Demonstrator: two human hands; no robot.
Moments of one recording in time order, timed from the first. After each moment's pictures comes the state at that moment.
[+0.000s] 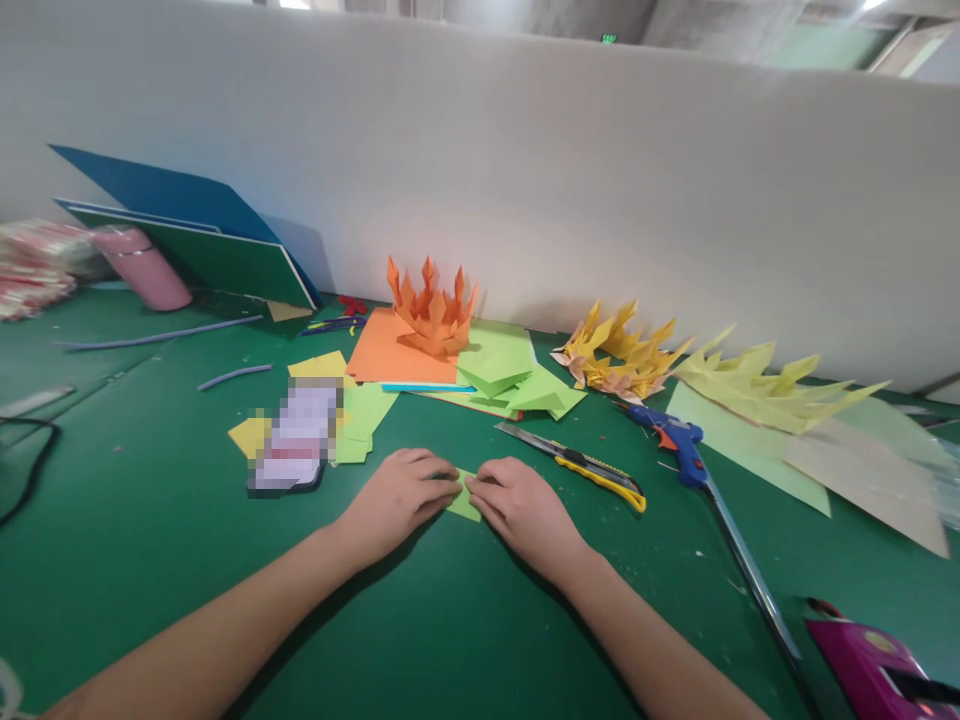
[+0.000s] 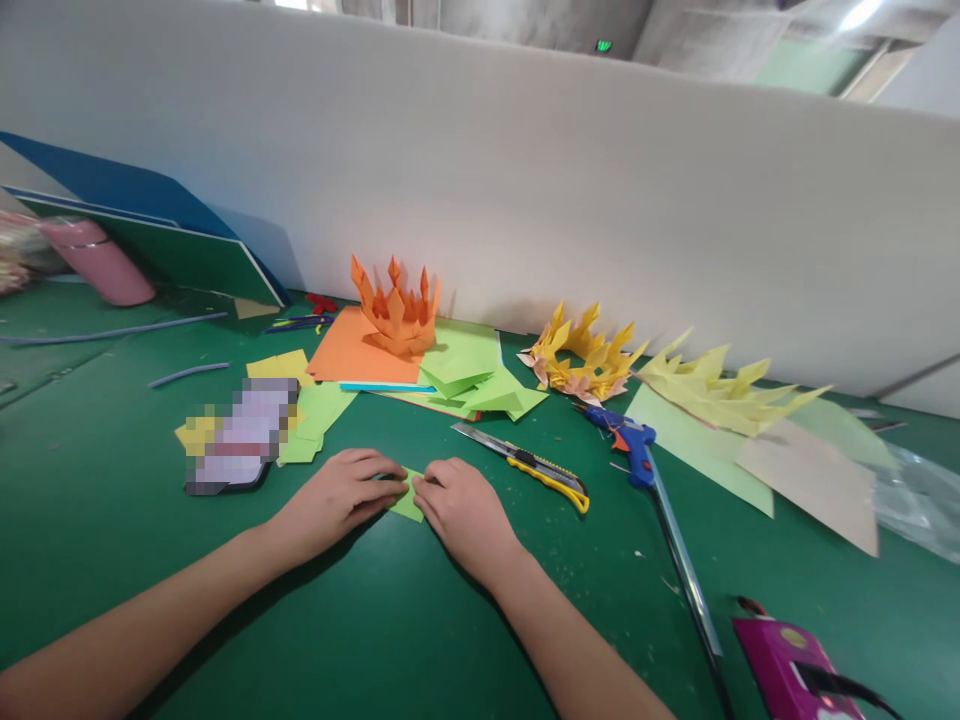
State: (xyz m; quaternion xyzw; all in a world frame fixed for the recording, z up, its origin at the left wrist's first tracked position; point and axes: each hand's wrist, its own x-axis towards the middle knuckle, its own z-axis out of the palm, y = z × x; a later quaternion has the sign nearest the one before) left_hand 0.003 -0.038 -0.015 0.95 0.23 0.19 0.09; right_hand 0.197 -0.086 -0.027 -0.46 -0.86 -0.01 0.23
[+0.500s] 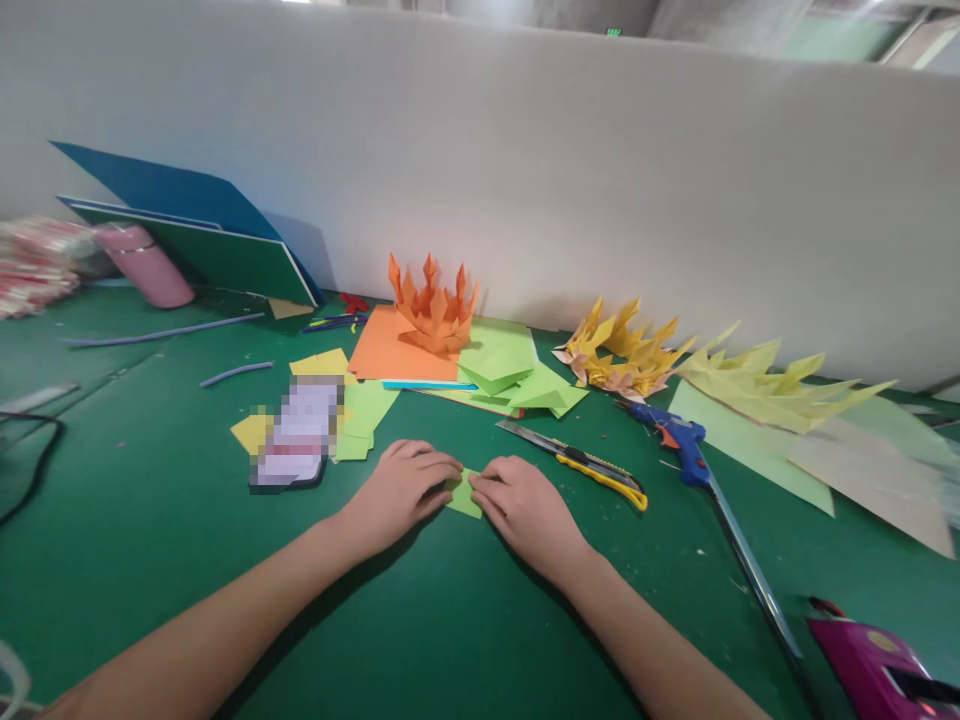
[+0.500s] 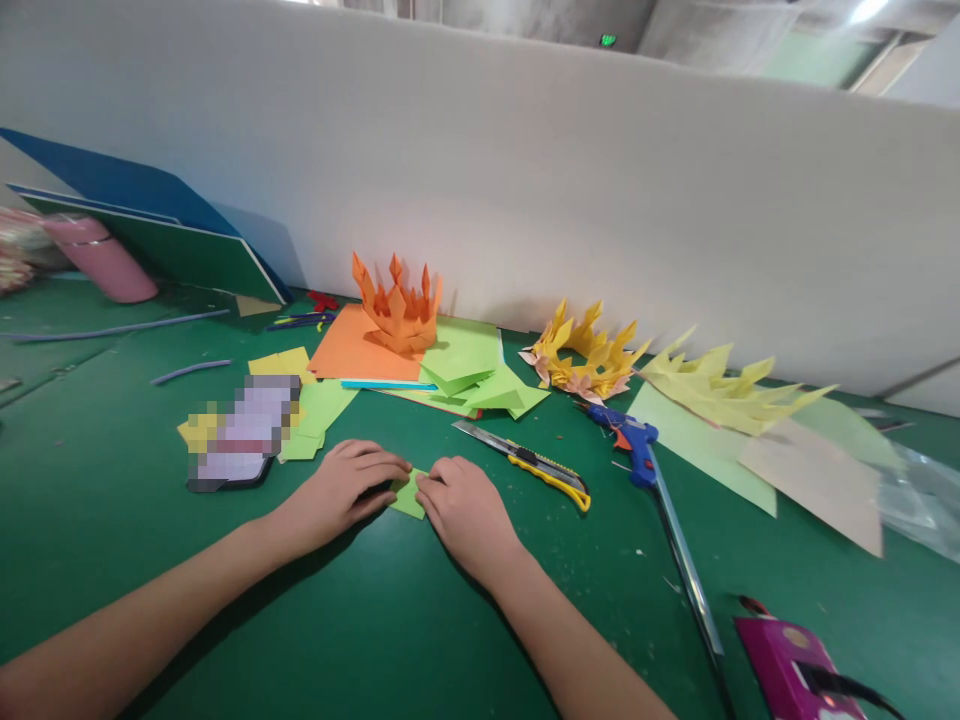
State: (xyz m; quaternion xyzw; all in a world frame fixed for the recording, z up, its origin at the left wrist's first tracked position) left_hand 0.004 -0.039 -0.011 0.93 0.30 0.15 0.12; right_hand 0.199 -0.089 -0.026 -0.48 -0.85 -0.03 0.22
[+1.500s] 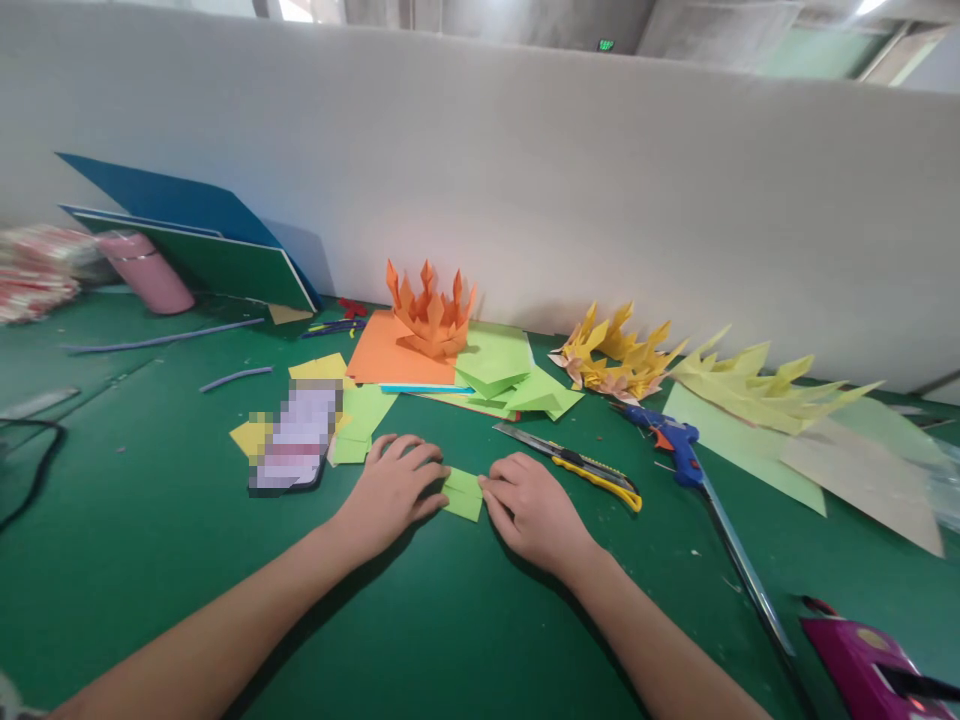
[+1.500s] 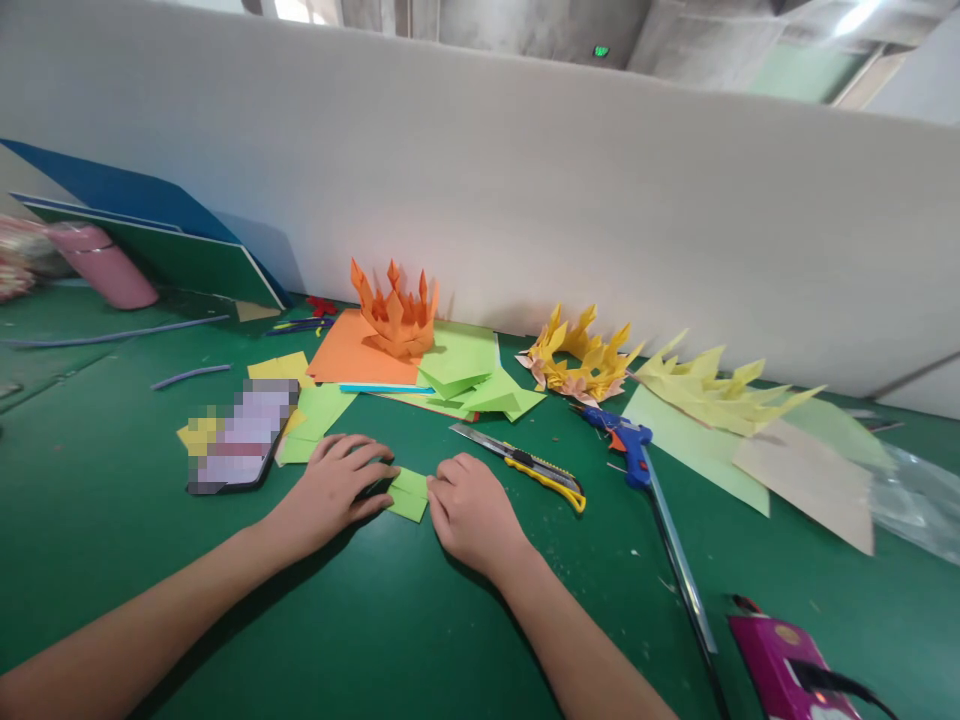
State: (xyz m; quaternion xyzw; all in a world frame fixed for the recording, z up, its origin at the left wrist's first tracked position) left_hand 0.002 -0.043 -0.010 0.92 0.35 0.15 0.03; right_hand 0.206 -0.089 -0.019 -0.47 -0.85 -0.01 0.25
